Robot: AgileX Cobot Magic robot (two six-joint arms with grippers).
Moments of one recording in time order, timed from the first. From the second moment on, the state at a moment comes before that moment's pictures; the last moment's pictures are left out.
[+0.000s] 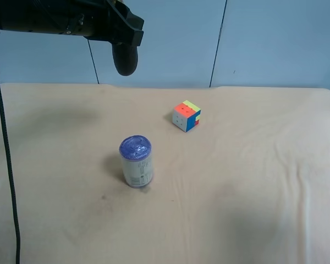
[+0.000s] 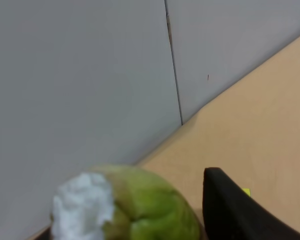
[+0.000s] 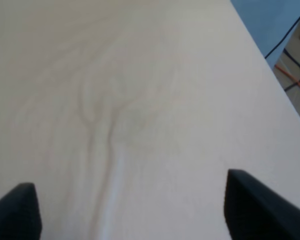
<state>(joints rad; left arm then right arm) -0.58 1.47 -1.05 -1.53 -0.09 1.73 -0.12 0.14 -0.57 -0.08 1.10 0.08</state>
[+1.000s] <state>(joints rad) -0.33 1.47 -1.01 -0.23 0.23 0.39 -0.12 0.14 -0.57 -0.08 1.10 0.08</state>
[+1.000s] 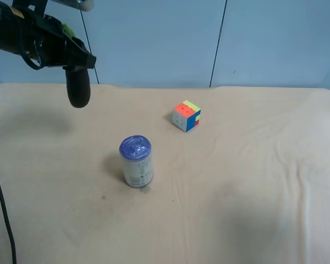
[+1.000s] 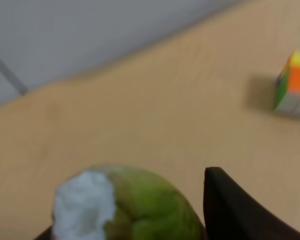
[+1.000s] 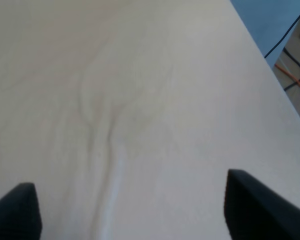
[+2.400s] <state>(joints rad) -0.25 1.82 -1.14 -0.08 0.65 0.17 -0.12 0.14 -0.57 -0.08 1.10 0.08</state>
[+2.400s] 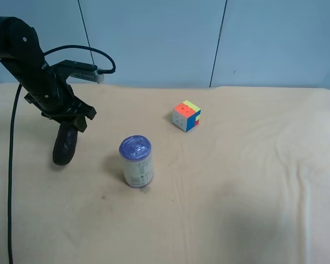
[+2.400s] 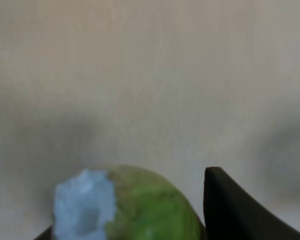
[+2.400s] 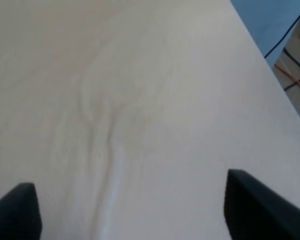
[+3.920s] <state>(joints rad) -0.25 1.82 -1.14 -0.11 0.62 0.14 -0.12 0.14 -0.57 -0.08 1.10 0.08</state>
